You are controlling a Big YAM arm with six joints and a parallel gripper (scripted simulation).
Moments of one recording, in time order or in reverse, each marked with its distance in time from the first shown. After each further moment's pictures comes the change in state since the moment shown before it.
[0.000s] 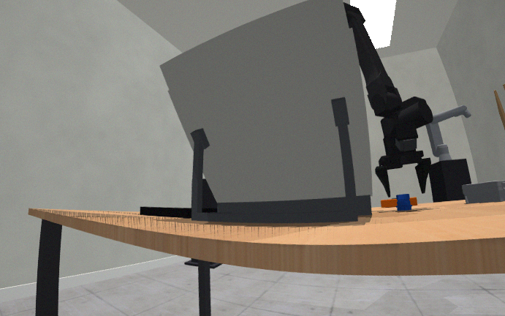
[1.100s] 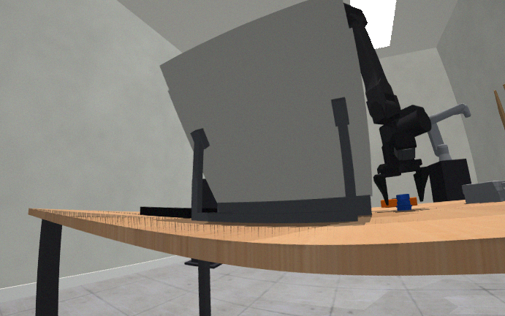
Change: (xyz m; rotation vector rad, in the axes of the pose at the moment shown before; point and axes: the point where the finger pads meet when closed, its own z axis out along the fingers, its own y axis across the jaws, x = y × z) arm 0.002 -0.007 0.020 -0.005 -0.007 -0.008
